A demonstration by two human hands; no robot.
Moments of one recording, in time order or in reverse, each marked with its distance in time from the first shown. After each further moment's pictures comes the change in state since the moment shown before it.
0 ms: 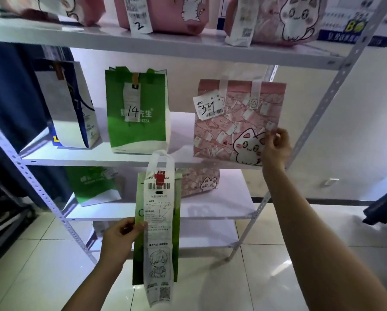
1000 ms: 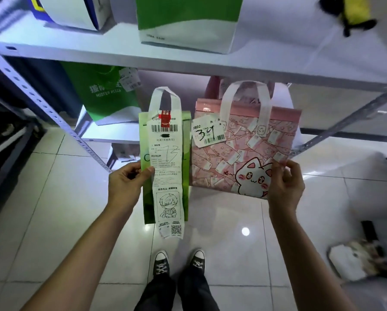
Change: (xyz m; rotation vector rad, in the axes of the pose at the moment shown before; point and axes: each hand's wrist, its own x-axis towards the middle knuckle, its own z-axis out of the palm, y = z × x) left_hand 0.082 -0.124 -0.087 -0.120 -0.016 -0.142; right_hand -0.261 0.186 0.012 -0.312 -0.072 0.288
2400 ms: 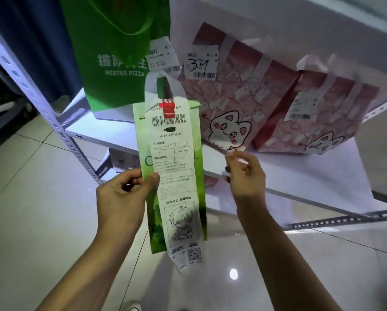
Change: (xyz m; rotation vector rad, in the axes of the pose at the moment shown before) left_hand 0.120 -0.084 0.010 -0.168 0.300 -0.017; right_hand 0.030 0.051 0.259 -0.022 -0.476 0.087
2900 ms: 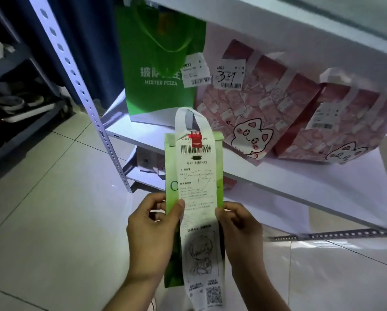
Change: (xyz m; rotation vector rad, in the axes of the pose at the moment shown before) left_hand -0.065 -0.001 -0.024 0.105 0.082 0.009; right_hand -0.111 0.032 0.002 -0.136 -0.186 0.008
